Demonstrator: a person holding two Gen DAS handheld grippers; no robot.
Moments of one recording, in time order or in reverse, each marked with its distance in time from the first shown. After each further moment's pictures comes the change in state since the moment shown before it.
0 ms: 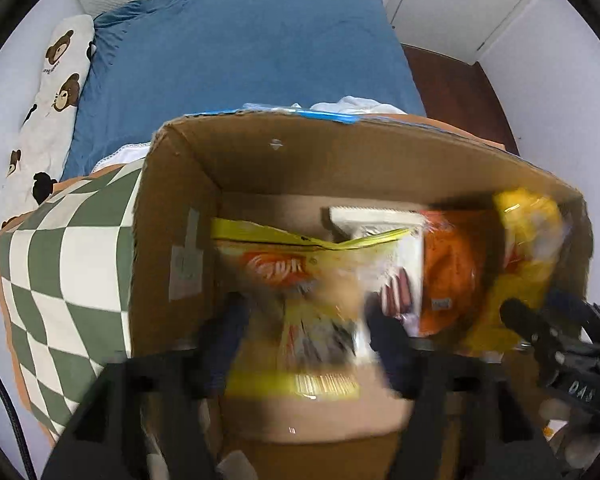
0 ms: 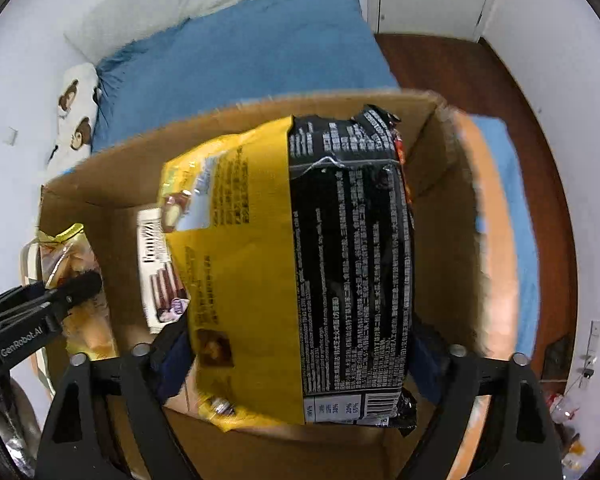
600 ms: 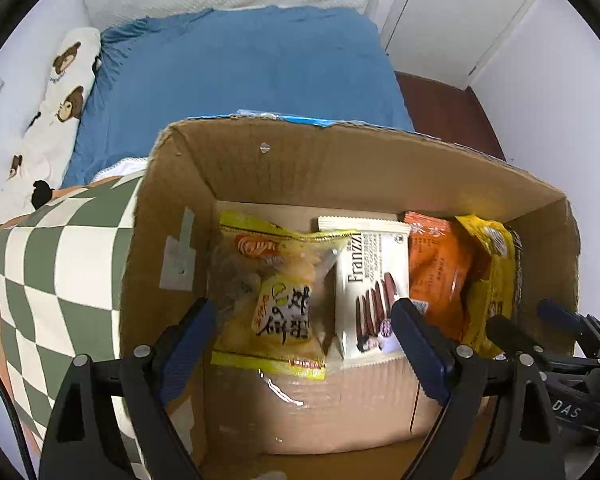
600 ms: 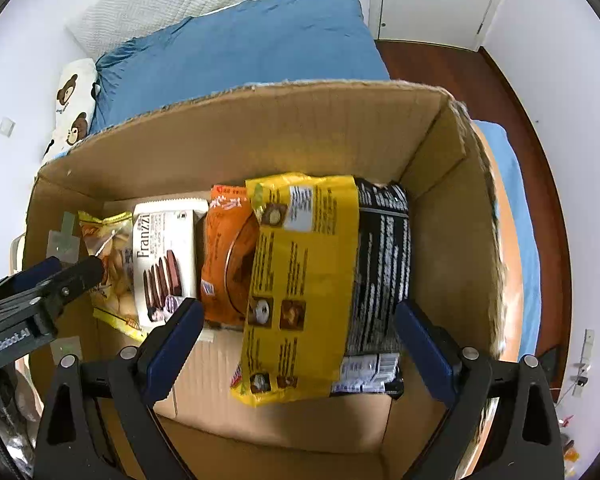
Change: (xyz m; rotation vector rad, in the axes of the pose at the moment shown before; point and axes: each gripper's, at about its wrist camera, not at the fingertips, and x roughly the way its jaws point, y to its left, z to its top) left arm -0.019 -0.002 -0.028 -0.005 -0.128 -0.024; right arm 0.044 0.013 -0.004 -0.029 -0.049 -0.028
